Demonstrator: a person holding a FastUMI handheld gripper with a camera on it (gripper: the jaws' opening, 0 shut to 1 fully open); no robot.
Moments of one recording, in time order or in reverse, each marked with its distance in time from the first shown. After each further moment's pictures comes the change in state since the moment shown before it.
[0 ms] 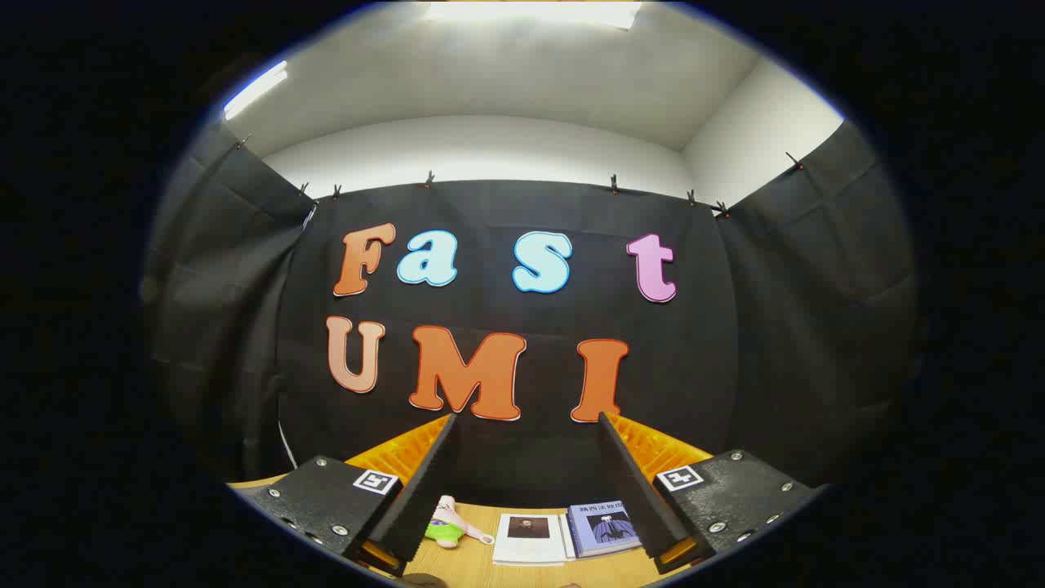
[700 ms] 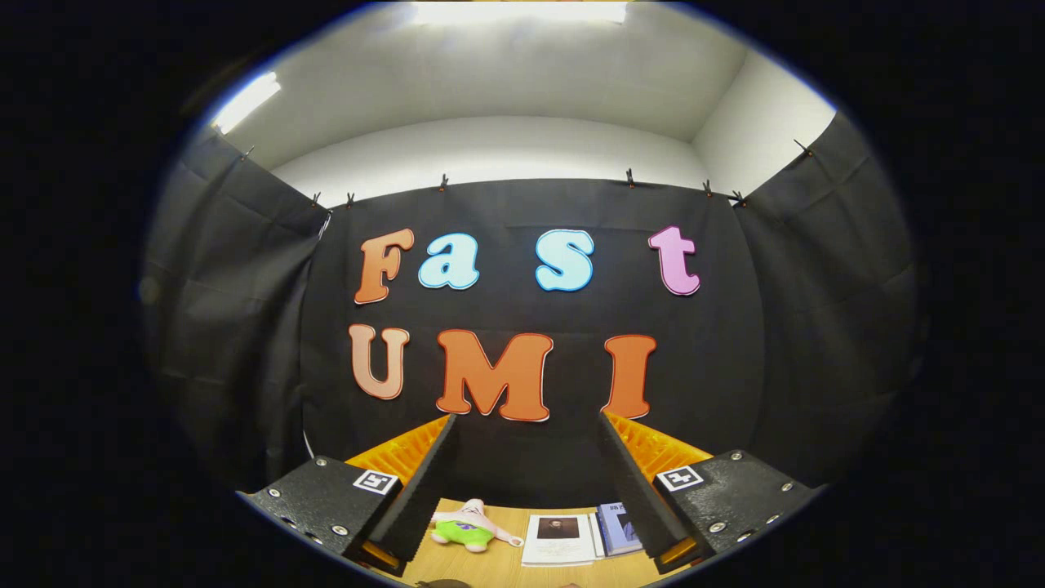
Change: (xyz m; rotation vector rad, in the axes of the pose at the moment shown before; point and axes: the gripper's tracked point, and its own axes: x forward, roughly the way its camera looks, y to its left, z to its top) arm 0.007 0.032 -0.004 0.048 0.021 0.074
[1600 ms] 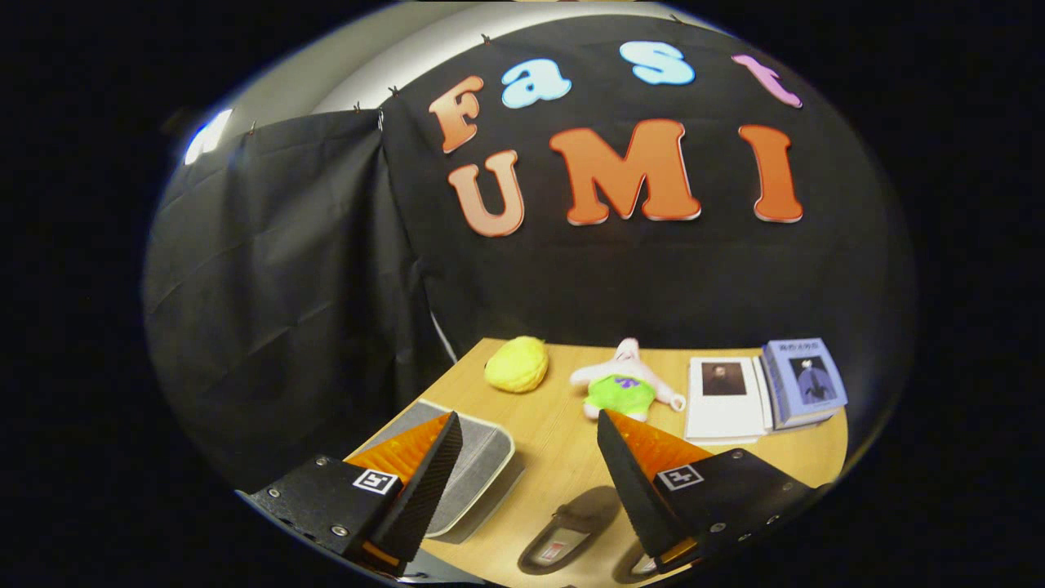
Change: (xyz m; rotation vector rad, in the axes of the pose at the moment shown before) arm -0.052 0.185 -0.231 0.217 0.719 0.454
